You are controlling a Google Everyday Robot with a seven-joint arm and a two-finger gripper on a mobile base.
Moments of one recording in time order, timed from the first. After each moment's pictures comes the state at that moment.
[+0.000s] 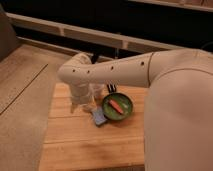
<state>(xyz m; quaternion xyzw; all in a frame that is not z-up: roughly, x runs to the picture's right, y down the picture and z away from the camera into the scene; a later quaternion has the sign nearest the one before) -0.108 0.103 0.703 -0.26 0.23 0.64 0.68</state>
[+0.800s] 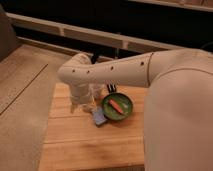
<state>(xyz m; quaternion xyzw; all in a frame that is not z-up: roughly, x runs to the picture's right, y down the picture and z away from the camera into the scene) -0.109 0.101 0.703 -0.26 0.23 0.64 0.69</state>
